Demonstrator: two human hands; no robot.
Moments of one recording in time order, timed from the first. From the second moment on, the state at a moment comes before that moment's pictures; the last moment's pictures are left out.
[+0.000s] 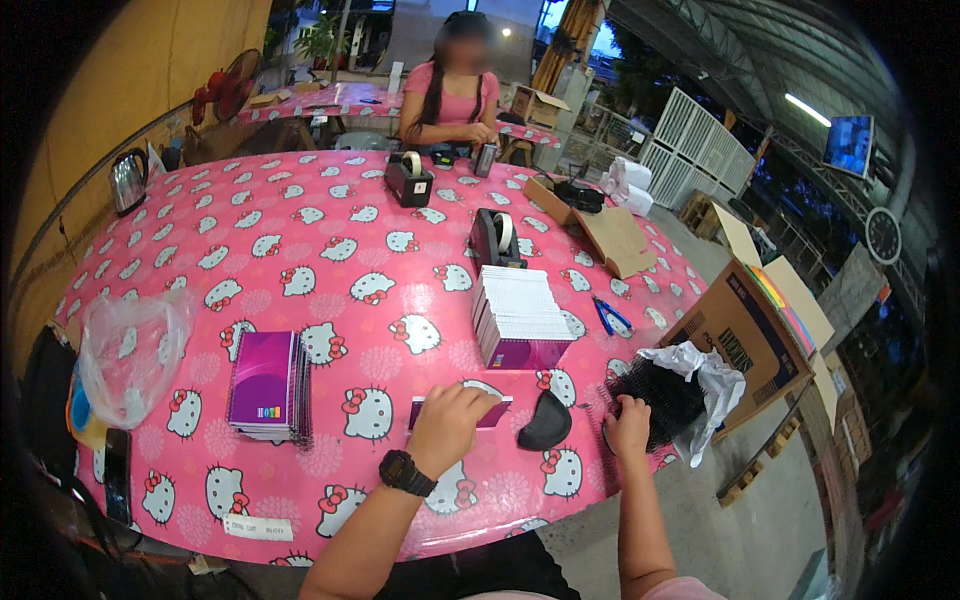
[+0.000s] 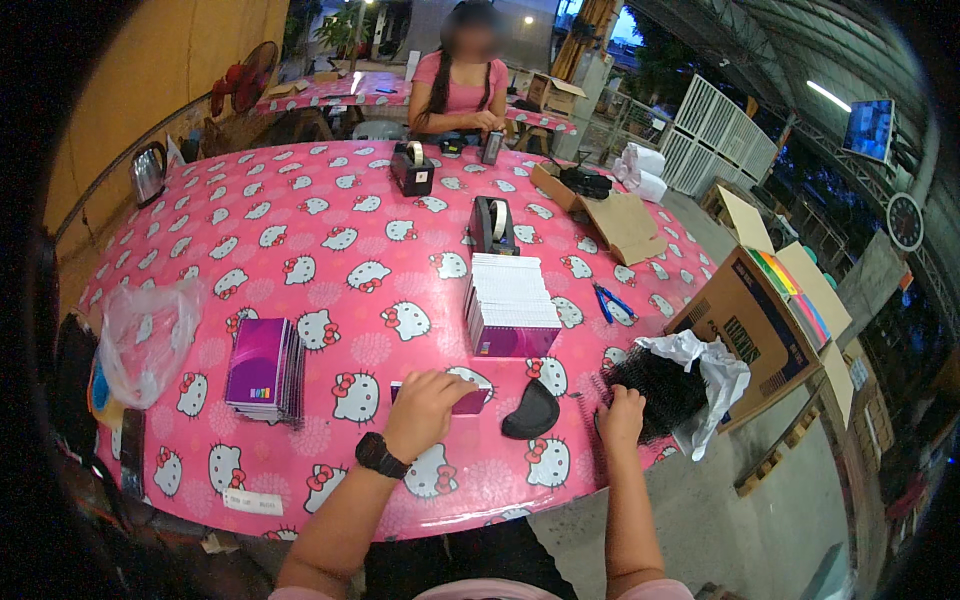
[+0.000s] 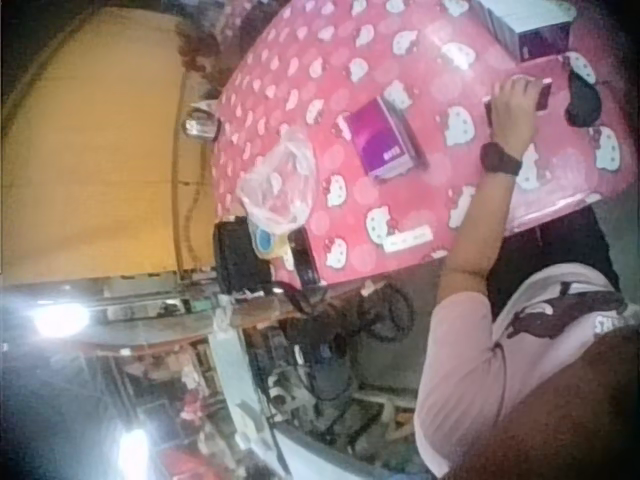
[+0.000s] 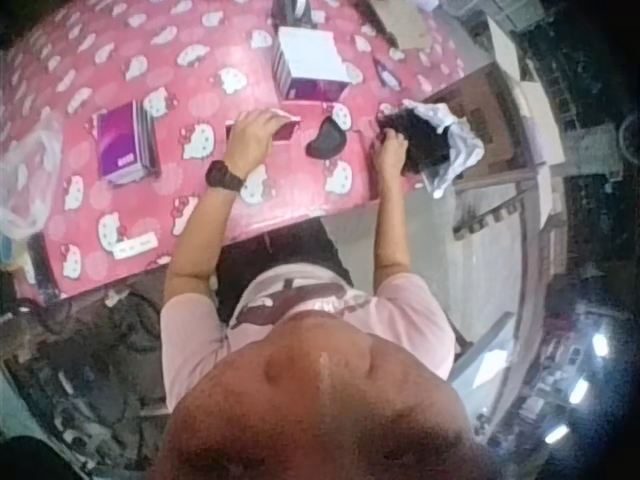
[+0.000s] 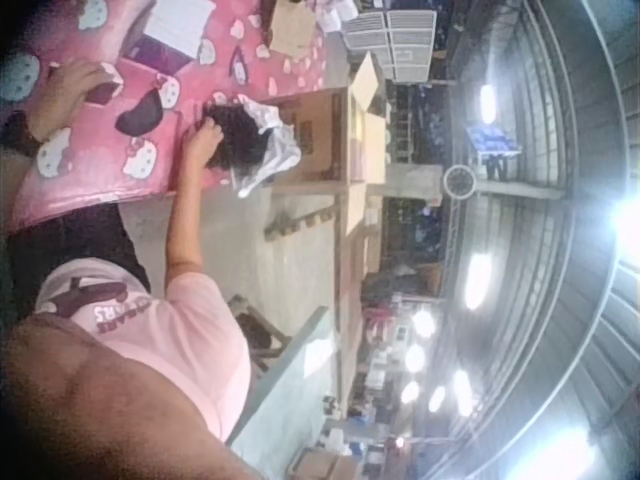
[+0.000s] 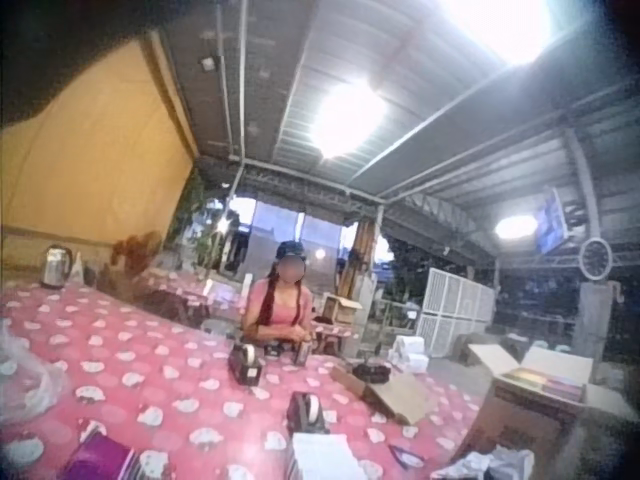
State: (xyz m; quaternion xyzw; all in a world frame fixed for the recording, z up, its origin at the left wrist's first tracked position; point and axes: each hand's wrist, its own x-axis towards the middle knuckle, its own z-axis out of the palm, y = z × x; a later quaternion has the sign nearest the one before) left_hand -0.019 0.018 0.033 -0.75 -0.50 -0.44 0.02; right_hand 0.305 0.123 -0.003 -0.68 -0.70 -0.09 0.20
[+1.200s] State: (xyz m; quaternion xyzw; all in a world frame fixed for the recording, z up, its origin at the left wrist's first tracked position) left_hand -0.009 0.015 0.042 -0.74 -0.52 -0.43 0.00; right_hand 0.313 0.124 0.037 -0.57 -0.75 0.12 0.30
